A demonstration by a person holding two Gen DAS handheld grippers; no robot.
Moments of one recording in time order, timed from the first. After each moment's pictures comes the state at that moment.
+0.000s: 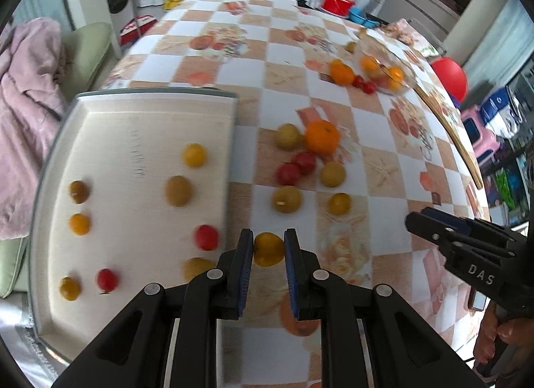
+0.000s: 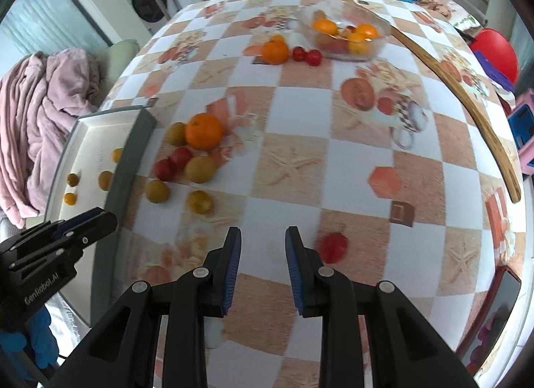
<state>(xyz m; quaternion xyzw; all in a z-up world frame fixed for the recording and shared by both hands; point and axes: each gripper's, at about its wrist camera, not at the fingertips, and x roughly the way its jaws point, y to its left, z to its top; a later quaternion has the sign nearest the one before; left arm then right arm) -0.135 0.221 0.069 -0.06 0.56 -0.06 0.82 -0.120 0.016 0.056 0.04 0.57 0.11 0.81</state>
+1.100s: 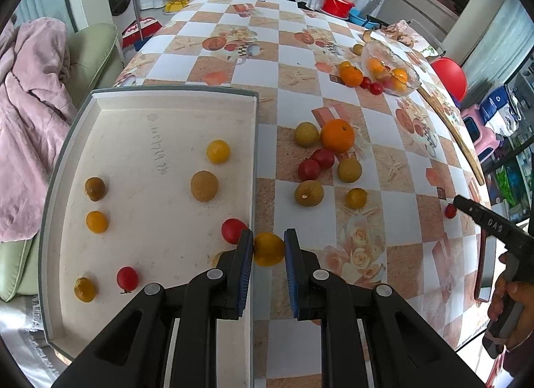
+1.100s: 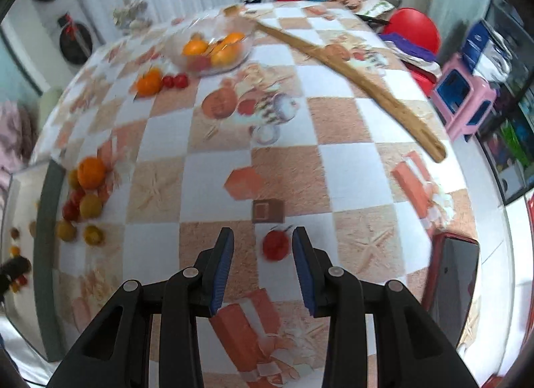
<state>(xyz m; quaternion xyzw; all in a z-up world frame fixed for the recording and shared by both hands) -0.142 0.236 0.069 -0.05 0.56 -0.07 0.83 -0.130 -0.075 0.050 0.07 0.53 -0.06 0.84</state>
